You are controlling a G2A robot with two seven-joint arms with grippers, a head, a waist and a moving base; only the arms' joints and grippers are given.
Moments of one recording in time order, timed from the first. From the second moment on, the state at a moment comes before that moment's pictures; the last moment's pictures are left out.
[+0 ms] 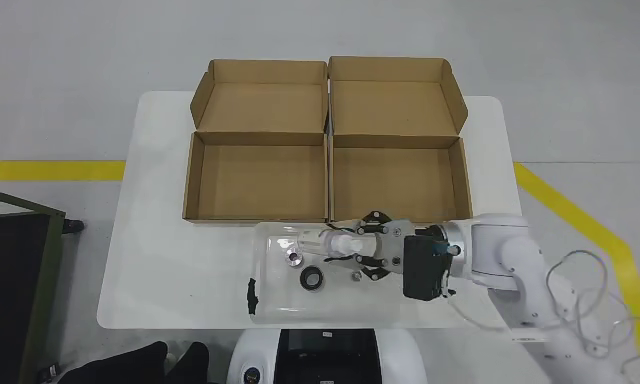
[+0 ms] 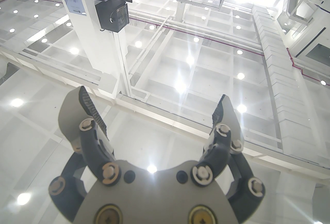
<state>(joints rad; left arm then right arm) -0.37 -0.34 -0.25 -1.16 3.07 0.41 0.06 -1.15 -1.01 1.16 -2.00 -1.17 -0.96 -0.10</state>
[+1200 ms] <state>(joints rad) -0.37 -0.34 -0.25 -1.16 3.07 0.41 0.06 -0.99 -1.04 1.30 -2.01 -1.06 -0.79 -0.34</state>
